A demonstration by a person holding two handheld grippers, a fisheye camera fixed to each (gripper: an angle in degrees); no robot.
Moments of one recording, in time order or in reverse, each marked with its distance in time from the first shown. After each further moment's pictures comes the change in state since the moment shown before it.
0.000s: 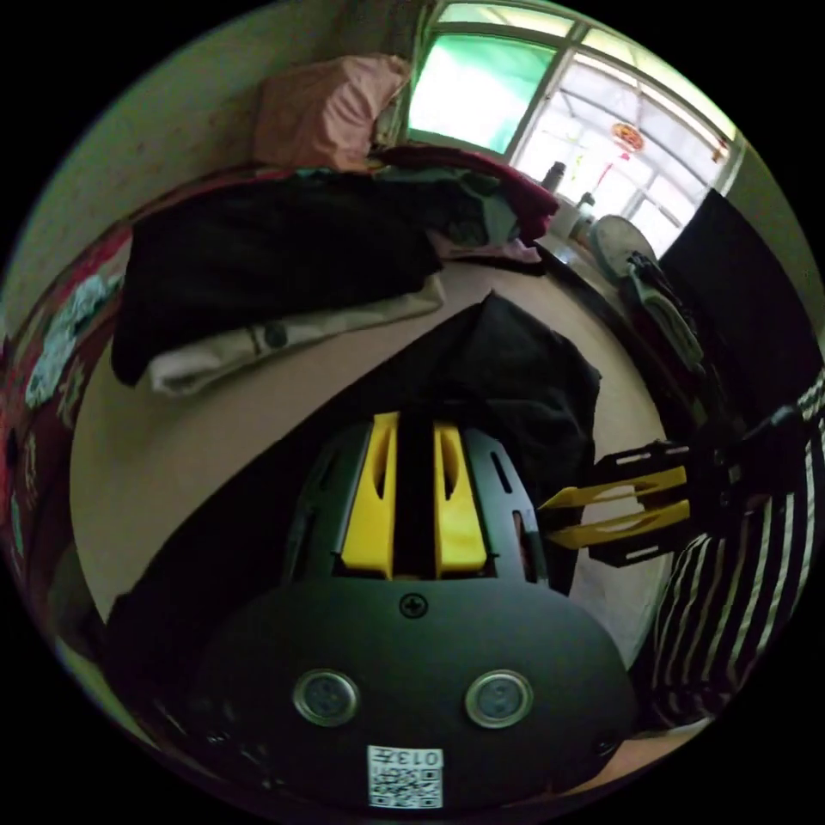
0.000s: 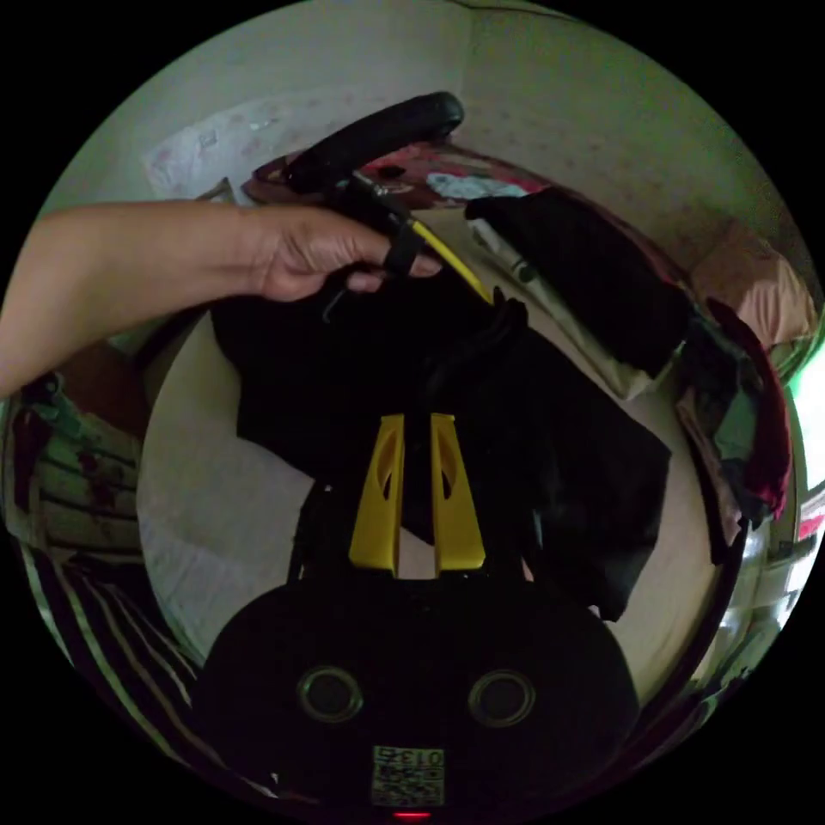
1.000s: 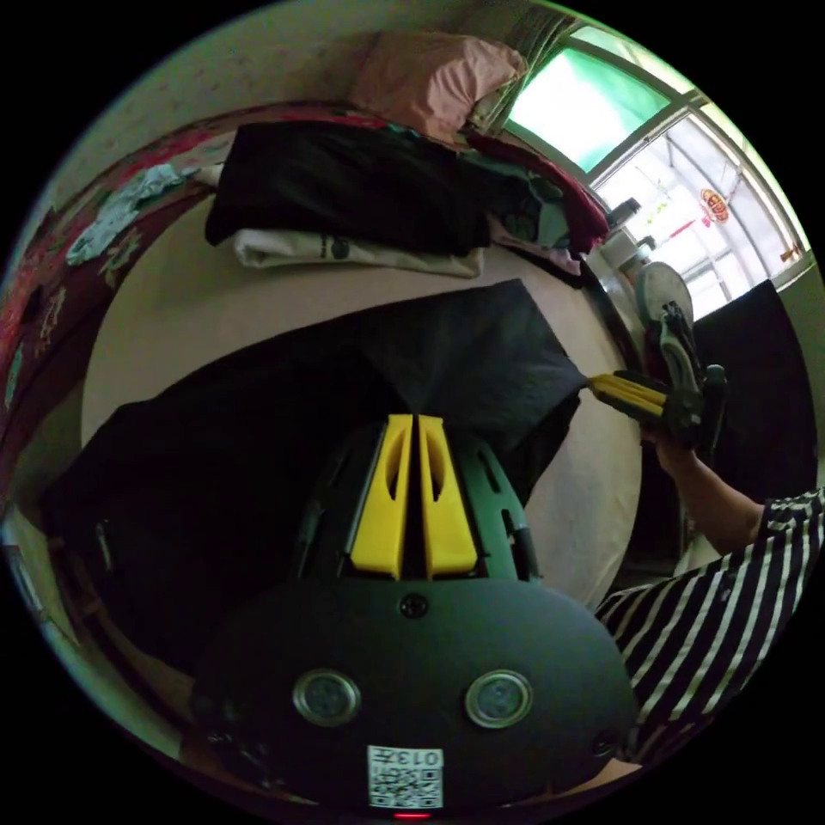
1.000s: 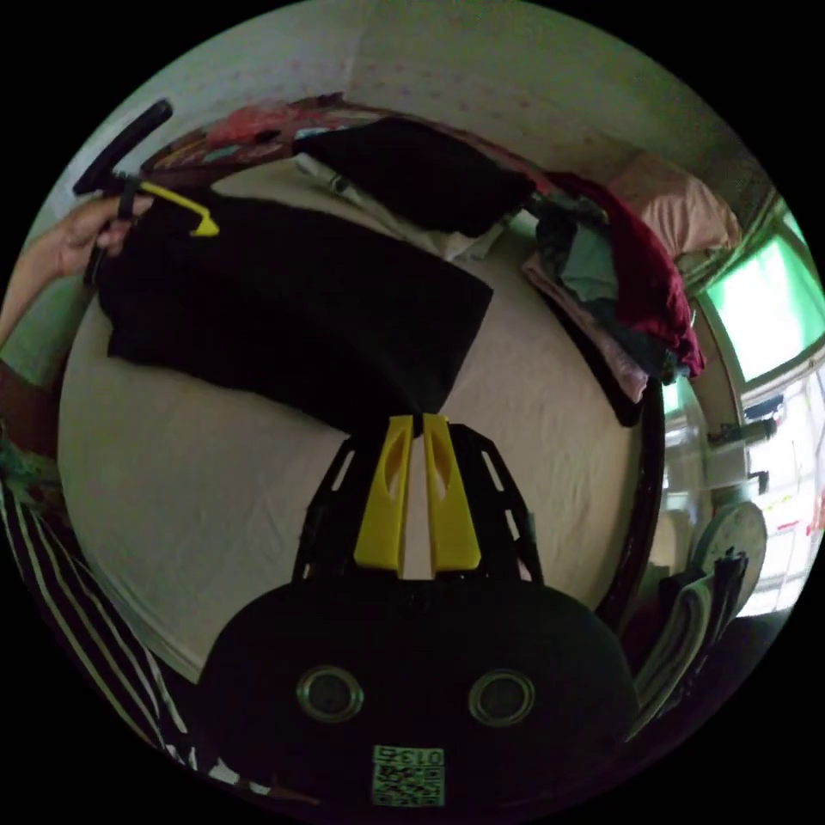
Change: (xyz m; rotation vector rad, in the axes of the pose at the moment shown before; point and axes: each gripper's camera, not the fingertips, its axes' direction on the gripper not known) left arm -0.088 0.169 -0.141 -0.105 0.011 -0.292; right arm 0.018 -0.069 -0.071 -0.169 0.285 0.198
